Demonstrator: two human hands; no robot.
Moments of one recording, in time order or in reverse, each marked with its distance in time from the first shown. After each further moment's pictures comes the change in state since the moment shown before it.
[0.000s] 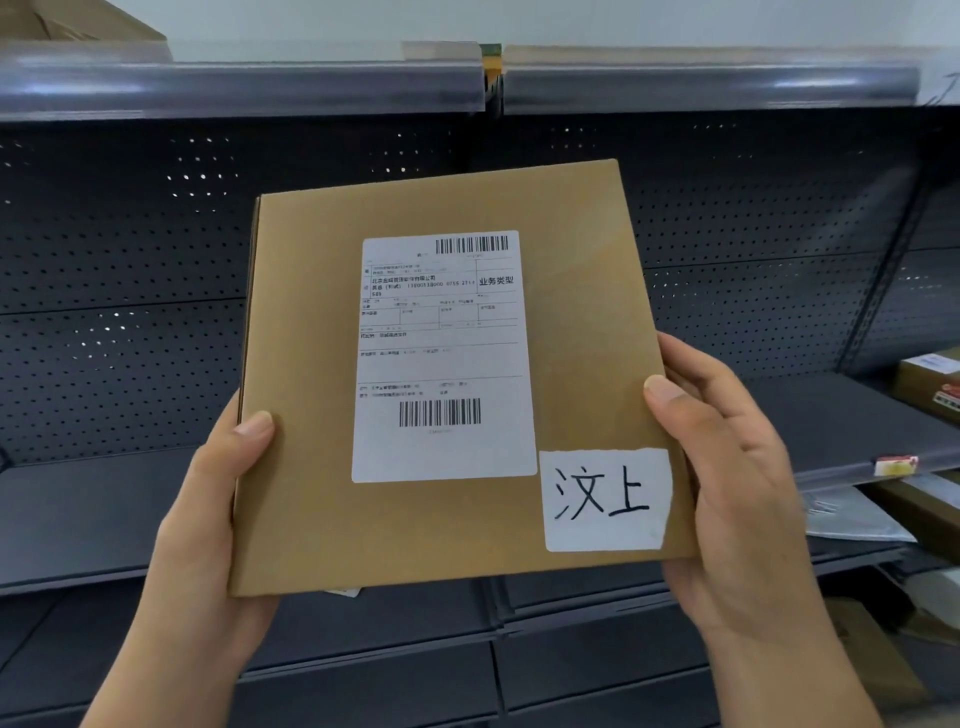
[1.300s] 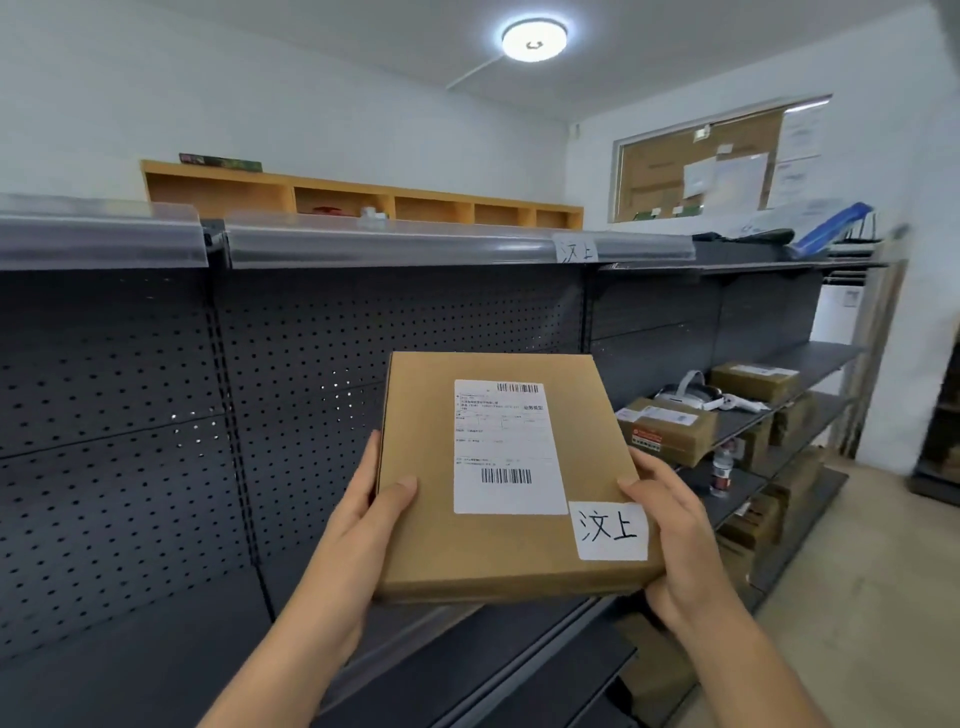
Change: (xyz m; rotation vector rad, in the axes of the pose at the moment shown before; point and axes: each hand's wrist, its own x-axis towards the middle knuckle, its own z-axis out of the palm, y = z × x) left_hand 0.069 -0.087 0.193 0.236 -0.486 -0.224; right_hand 0.031 -0.052 -0.166 -0.211 0.458 0.010
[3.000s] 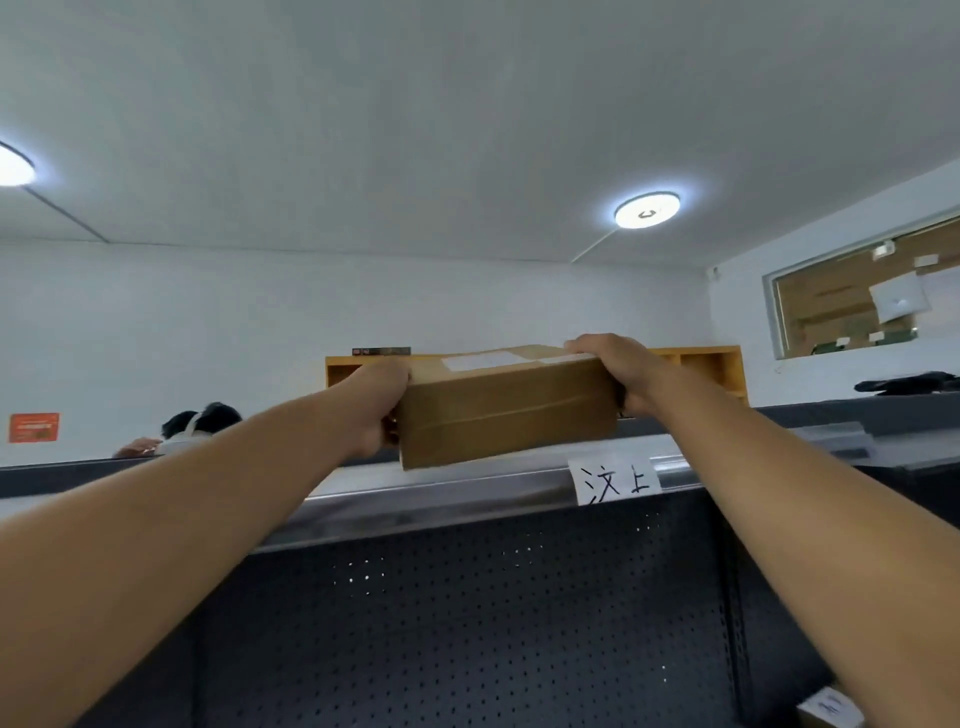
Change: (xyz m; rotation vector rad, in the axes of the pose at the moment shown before) left_hand 0.293 0.272 0.153 0.267 0.357 0.084; right_hand 0.456 -0.238 0.125 -0.371 -0.510 -0.062
